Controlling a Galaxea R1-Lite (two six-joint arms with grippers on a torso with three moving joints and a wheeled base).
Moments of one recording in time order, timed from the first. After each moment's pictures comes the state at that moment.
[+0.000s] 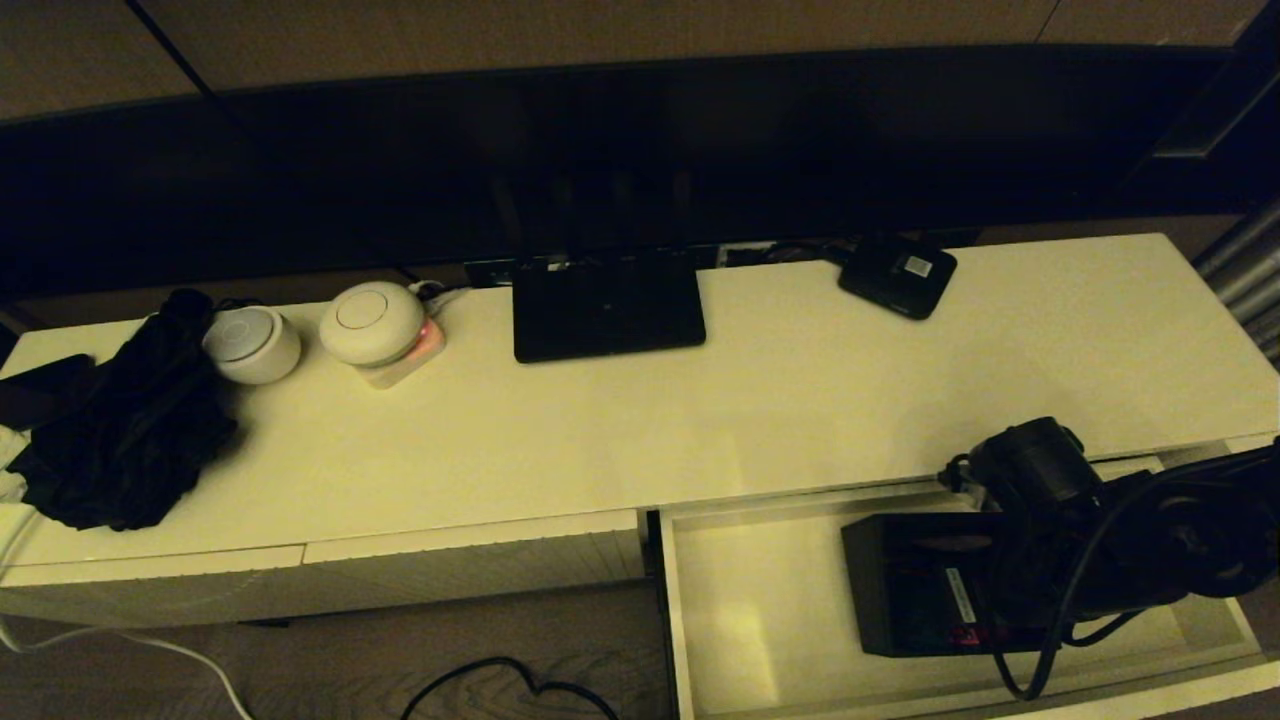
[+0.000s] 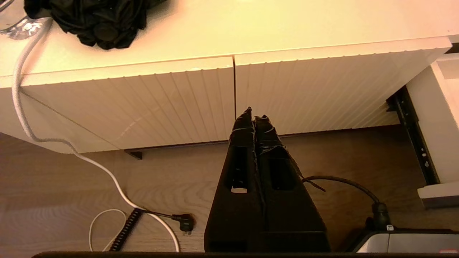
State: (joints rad) left arm 0.00 0.00 0.00 0.00 0.00 0.00; right arm 0.27 1.81 -0.80 0.07 -0.07 0.25
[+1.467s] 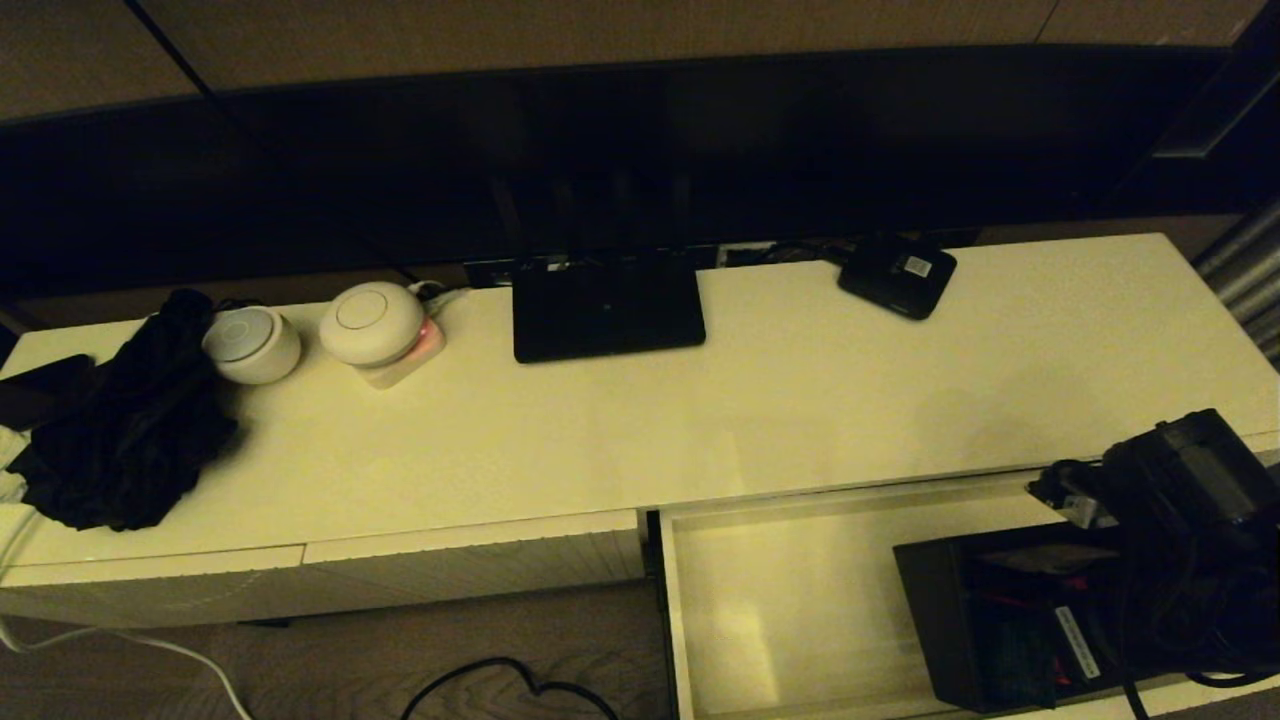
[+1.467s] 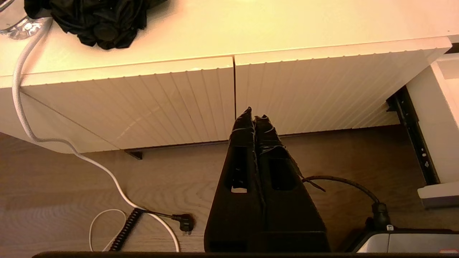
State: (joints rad) left arm 0.00 0.00 0.00 0.00 0.00 0.00; right arm 0.28 1.48 -0.73 0.29 -0.09 0.16
